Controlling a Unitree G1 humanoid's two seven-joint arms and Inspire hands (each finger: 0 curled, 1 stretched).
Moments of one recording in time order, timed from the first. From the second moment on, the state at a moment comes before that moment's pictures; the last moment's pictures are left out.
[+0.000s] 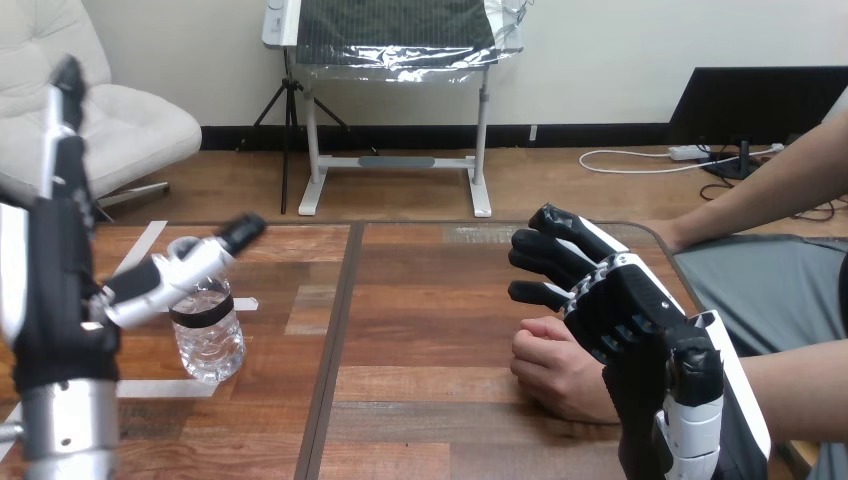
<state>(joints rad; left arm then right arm) 0.09 0.15 0.25 -0.19 0.13 -0.37 0.10 0.51 -0.12 0.16 -0.39 0.20 -0.52 0.28</state>
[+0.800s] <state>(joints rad) -0.05 0.20 0.25 -0.06 0.14 -0.31 0.12 0.50 -0.12 0.16 -0.39 0.20 -0.52 0.28</state>
